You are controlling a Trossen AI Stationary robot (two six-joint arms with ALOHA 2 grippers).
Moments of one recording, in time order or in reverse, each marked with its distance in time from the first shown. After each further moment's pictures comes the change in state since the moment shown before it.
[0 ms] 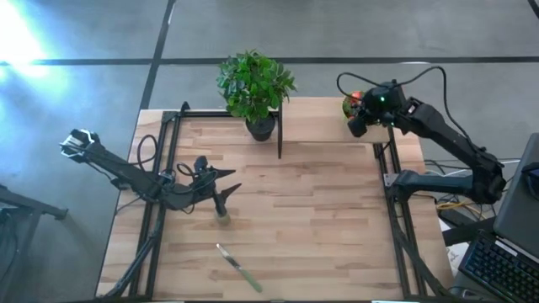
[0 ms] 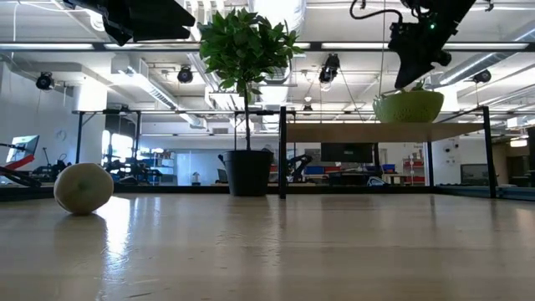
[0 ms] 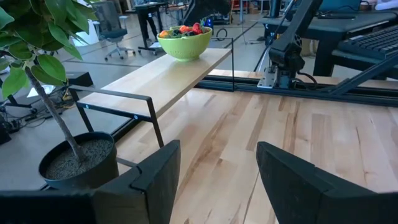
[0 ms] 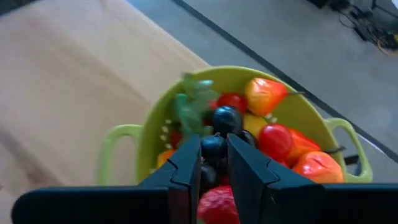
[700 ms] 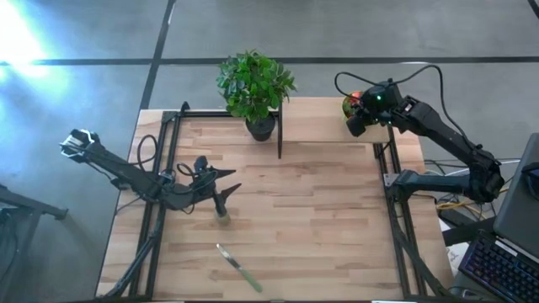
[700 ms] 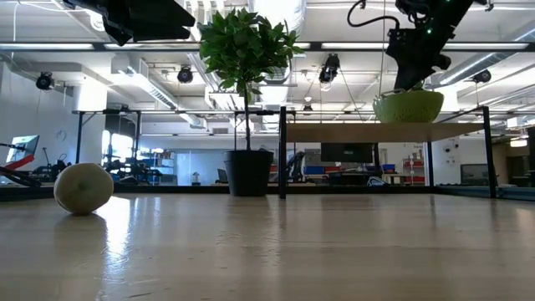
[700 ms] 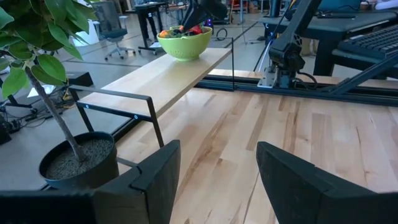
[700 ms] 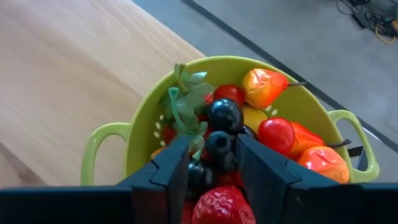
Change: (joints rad) left arm 0.001 0.000 0.000 -0.002 0.000 0.000; right arm -0.024 0.032 0.000 -0.007 0.010 0.017
